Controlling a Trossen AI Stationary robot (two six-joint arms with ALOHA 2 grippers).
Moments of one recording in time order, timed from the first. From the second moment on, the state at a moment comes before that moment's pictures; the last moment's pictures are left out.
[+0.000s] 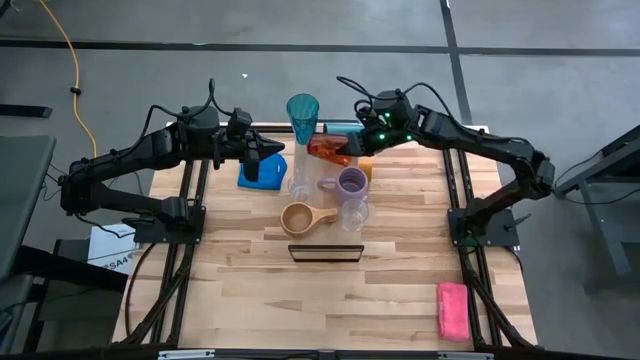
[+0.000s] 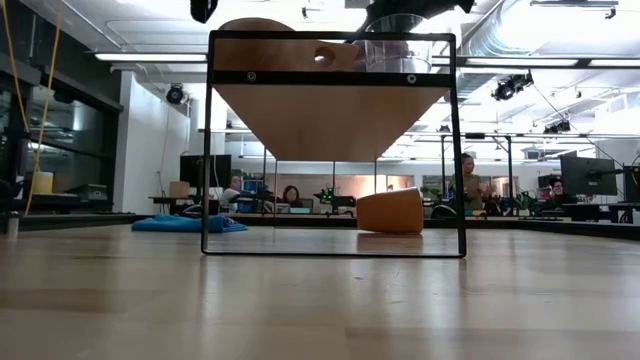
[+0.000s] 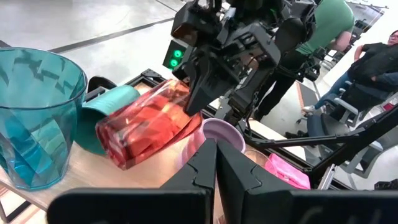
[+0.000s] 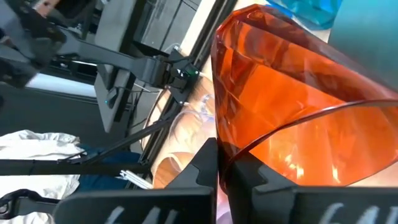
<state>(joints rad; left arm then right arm) 0.40 1.04 1.18 -0.42 0.07 -0.40 -0.41 1.47 1.39 -0.47 -0.41 0.85</state>
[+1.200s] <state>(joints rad) 0.40 1.04 1.18 -0.42 0.07 -0.43 -0.29 0.94 1.38 -1.58 -0.45 0.99</state>
